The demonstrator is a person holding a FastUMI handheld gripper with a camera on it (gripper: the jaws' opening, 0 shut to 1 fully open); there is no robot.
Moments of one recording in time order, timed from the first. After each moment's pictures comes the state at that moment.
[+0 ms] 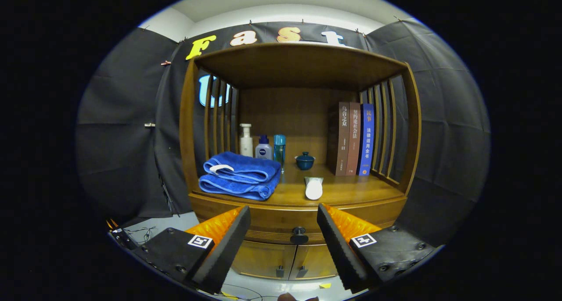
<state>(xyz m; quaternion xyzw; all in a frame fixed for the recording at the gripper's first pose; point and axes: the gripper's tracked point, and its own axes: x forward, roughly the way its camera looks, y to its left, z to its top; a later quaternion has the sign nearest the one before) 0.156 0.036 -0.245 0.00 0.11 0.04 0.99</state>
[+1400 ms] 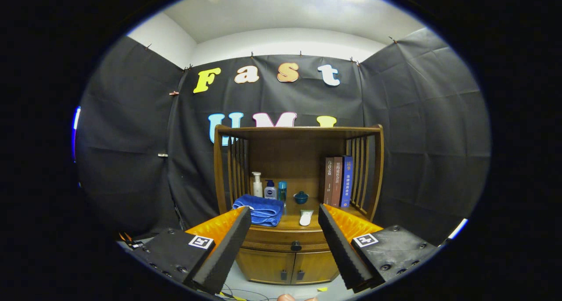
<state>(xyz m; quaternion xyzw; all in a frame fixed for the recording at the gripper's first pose) 0.032 0.023 -0.077 0.01 0.02 0.03 1.00</state>
